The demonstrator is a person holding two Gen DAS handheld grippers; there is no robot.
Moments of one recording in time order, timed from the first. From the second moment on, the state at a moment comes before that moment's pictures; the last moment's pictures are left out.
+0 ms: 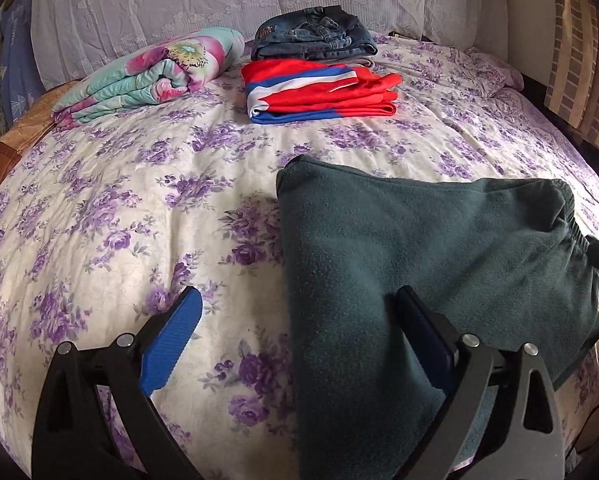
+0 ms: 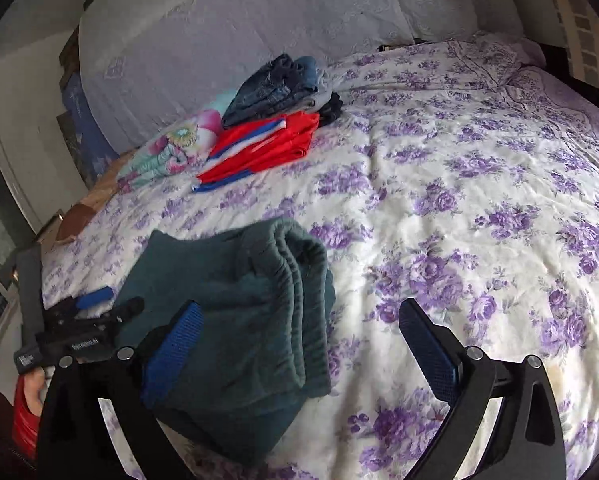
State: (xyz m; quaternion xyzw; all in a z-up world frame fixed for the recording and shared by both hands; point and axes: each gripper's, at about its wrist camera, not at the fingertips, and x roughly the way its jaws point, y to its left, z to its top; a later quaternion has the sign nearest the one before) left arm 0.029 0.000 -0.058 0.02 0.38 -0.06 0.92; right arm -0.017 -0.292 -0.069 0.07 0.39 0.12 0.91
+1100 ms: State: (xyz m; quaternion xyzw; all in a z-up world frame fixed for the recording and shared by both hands) left arm 0.073 -0.018 -0.067 -0.05 0.45 -0.25 0.85; right arm 0.058 -0.302 -0.075 0.16 0.44 0.23 0.85
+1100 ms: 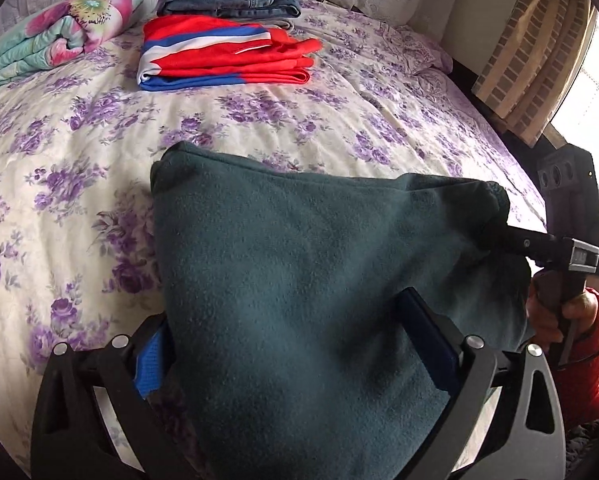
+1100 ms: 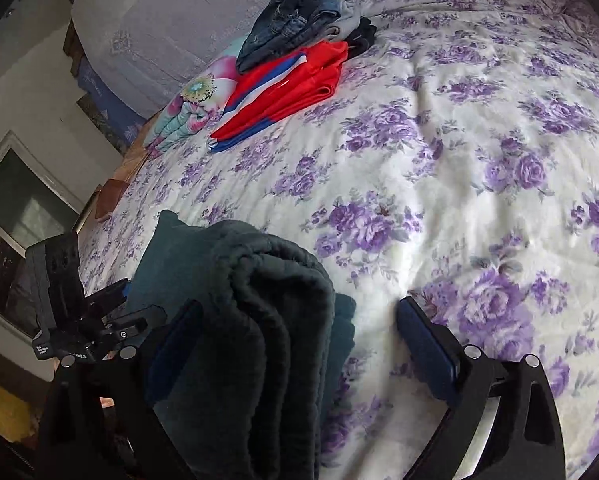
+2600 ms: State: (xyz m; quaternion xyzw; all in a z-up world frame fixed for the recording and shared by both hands) left arm 0.309 0.039 0.004 -0.08 0.32 0.01 0.94; right arm 0.279 -0.245 -0.013 0.11 0.22 0.07 0.97
